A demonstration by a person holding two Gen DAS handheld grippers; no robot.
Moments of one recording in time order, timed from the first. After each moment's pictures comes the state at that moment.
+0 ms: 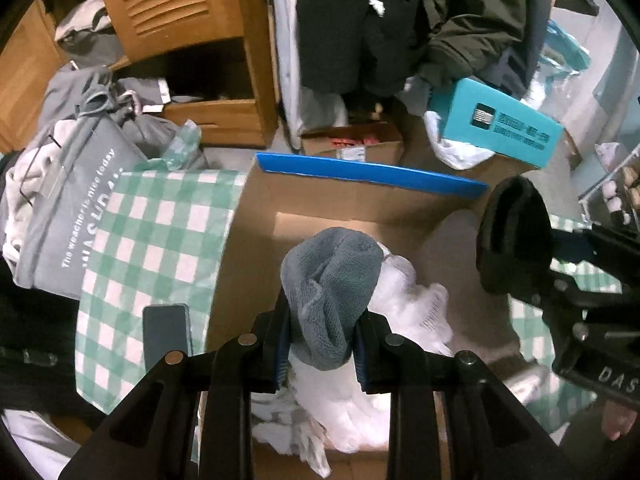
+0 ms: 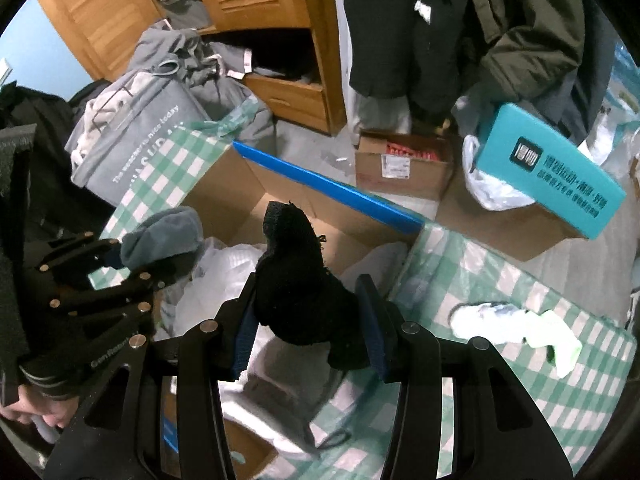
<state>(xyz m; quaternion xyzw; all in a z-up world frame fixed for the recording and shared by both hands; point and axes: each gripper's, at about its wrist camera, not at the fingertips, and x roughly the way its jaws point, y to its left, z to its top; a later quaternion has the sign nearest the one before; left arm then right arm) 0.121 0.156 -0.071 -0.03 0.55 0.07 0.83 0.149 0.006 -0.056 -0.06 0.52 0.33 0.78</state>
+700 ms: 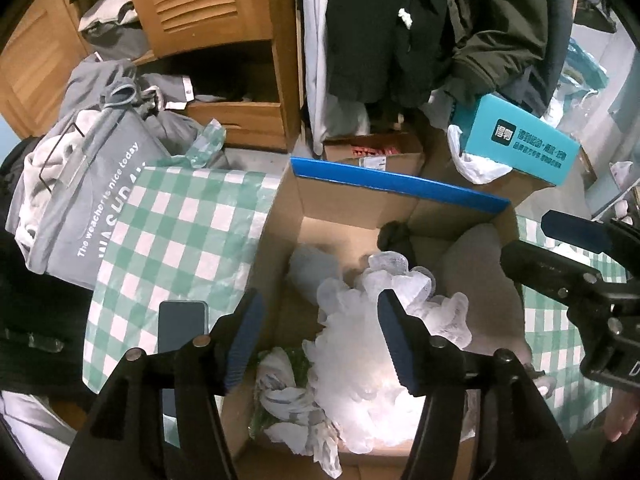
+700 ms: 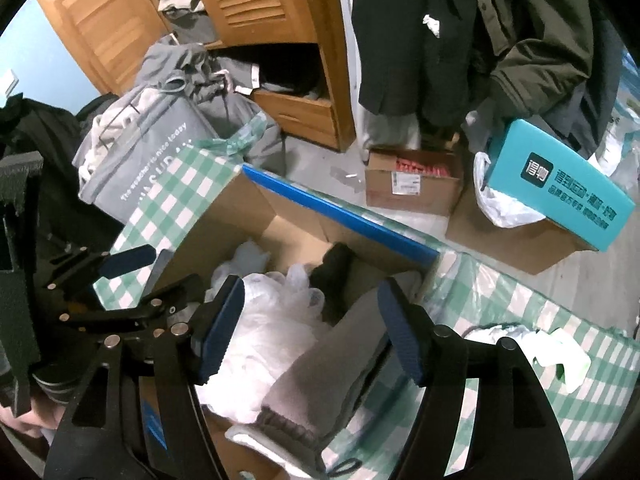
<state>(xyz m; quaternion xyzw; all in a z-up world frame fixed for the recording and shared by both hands) 0.113 0.169 -0.063 -0.04 0.54 0.09 0.84 0.152 0.011 -0.042 -0.04 0.50 0.34 0.80</state>
